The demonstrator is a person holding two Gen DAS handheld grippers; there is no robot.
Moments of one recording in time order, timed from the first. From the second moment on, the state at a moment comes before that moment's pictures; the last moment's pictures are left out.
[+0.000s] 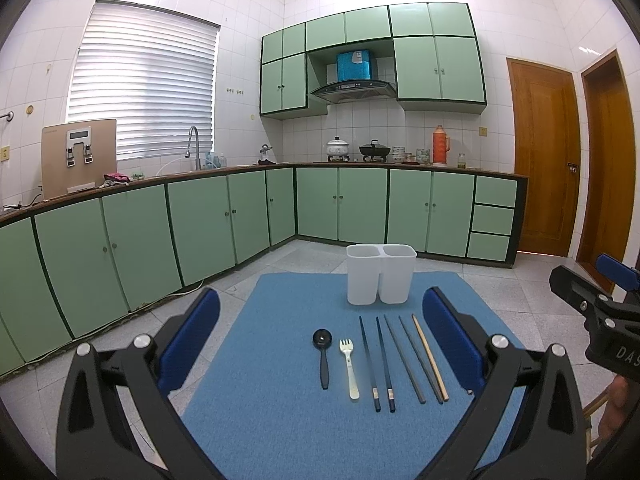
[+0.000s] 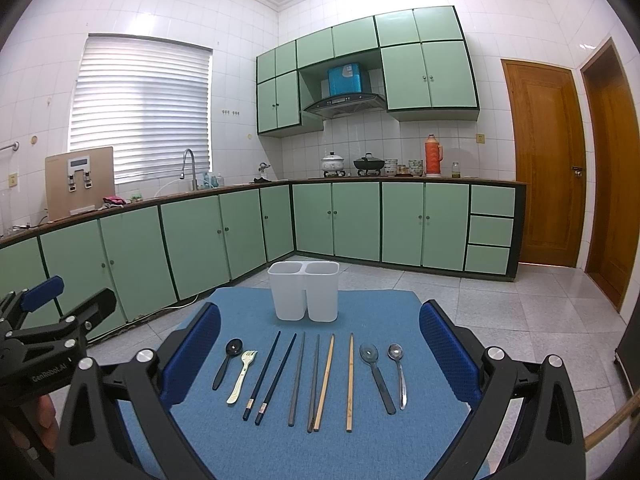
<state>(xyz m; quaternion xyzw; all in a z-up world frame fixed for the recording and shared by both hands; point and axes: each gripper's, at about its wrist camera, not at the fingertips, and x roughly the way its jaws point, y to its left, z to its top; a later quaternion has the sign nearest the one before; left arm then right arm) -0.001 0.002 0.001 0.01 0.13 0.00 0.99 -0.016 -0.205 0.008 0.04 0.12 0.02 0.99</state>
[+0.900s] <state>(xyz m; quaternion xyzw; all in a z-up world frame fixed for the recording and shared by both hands) 0.000 0.003 0.003 0.01 0.13 0.00 0.99 -0.016 -0.206 0.008 0.04 0.12 0.02 0.99</state>
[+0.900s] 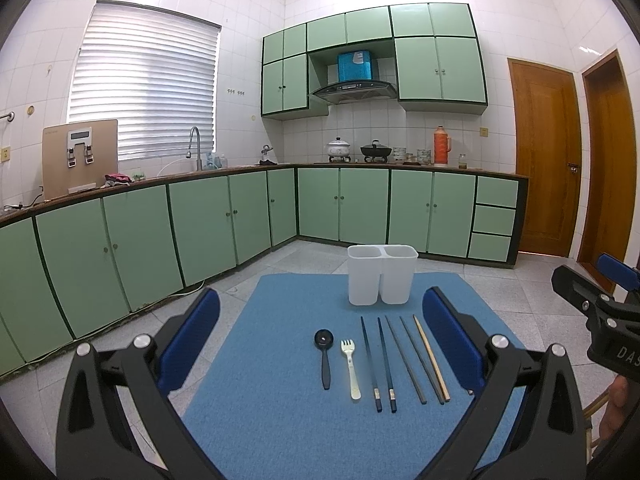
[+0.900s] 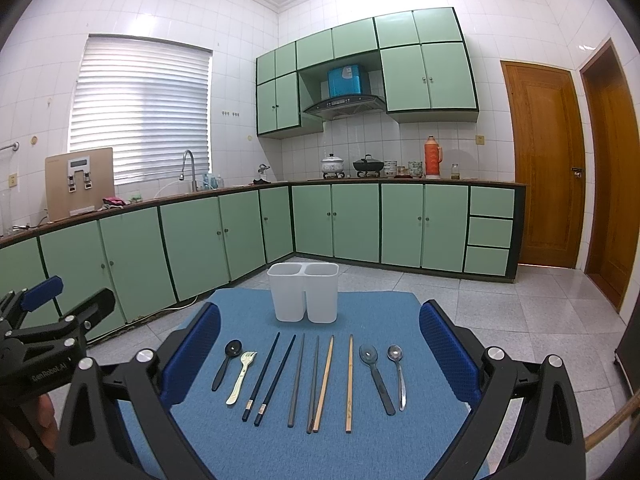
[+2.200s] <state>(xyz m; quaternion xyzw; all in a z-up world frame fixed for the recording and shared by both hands) 0.049 0.014 -0.057 0.00 0.16 0.01 0.99 0.027 -0.216 -0.045 0.06 0.16 0.00 0.98</state>
